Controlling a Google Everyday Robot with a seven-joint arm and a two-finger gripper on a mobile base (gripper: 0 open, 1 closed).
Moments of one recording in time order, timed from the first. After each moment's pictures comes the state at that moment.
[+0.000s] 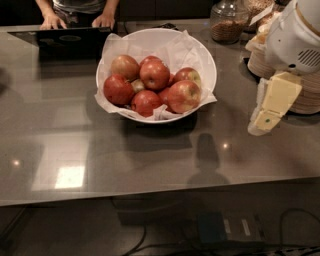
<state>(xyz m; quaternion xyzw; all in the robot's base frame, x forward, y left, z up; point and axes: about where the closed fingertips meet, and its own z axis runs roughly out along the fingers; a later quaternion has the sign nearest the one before) 0.464 -0.179 0.980 -0.63 0.75 -0.01 0.20</state>
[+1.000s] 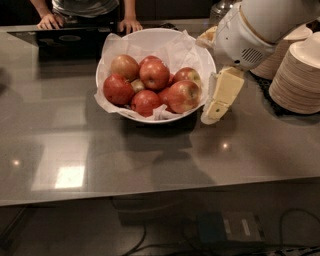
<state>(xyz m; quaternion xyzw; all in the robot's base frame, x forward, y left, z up) 0.505 -0.091 0.970 -0.68 0.68 0.05 0.27</state>
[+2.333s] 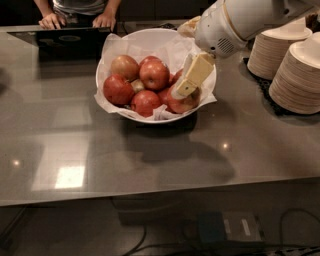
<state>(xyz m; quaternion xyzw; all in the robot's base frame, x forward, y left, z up) 0.569 -0.051 0.977 -0.64 0.66 0.12 0.37</state>
